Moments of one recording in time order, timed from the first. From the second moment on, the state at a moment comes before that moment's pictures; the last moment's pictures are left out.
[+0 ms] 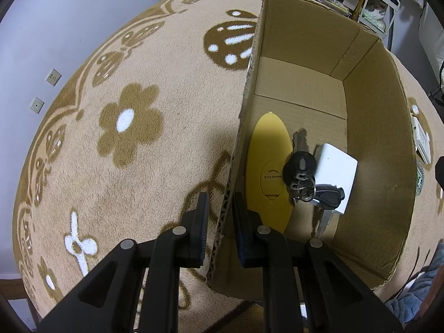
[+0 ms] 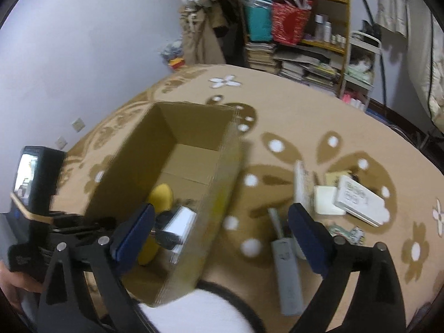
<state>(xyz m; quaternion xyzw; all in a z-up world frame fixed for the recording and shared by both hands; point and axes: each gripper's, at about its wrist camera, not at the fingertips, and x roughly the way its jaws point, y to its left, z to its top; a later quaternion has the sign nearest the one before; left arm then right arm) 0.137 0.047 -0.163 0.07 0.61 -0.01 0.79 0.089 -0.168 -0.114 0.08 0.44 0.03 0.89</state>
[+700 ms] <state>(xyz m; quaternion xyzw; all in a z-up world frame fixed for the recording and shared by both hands) 0.137 0.047 -0.163 0.08 0.61 0.00 0.79 0.090 -0.222 -0.189 0.12 0.56 -0.02 0.82</state>
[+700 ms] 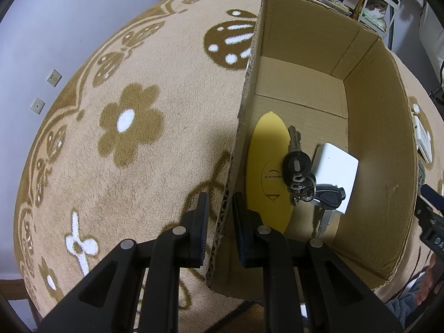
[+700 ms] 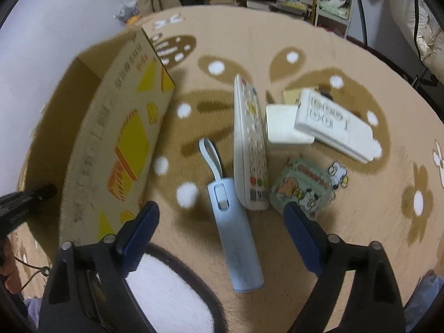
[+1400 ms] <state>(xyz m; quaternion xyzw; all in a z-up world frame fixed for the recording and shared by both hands) 0.137 0.047 -0.163 0.08 0.61 0.00 0.79 0.089 -0.206 -0.219 0.10 0.59 -0.01 0.80</state>
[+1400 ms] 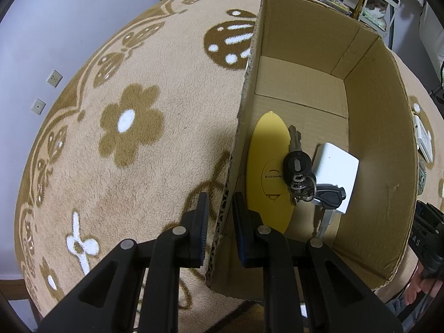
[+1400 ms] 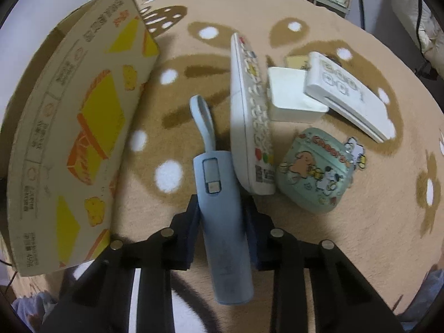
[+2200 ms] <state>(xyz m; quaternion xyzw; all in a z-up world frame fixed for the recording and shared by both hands) 0.136 0.046 -0.162 0.07 0.61 -0.01 0.79 0.091 -0.184 -0.110 0.11 0.46 0.03 0.88</state>
